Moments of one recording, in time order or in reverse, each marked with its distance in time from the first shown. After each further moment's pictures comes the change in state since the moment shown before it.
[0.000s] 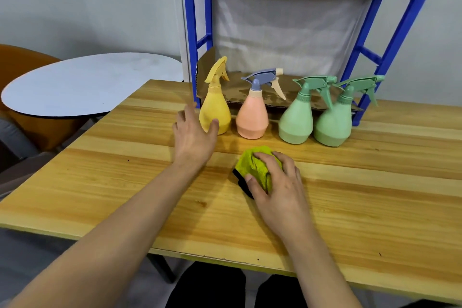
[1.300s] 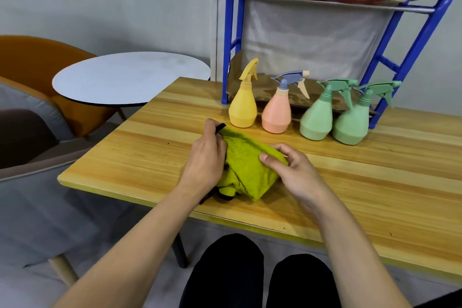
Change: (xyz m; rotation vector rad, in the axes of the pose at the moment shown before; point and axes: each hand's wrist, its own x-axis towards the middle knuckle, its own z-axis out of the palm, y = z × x) left_hand -0.094 -0.028 -0.076 -0.139 -0.048 0.306; right_hand -0.001 -0.045 -0.022 0.776 -0.318 0.146
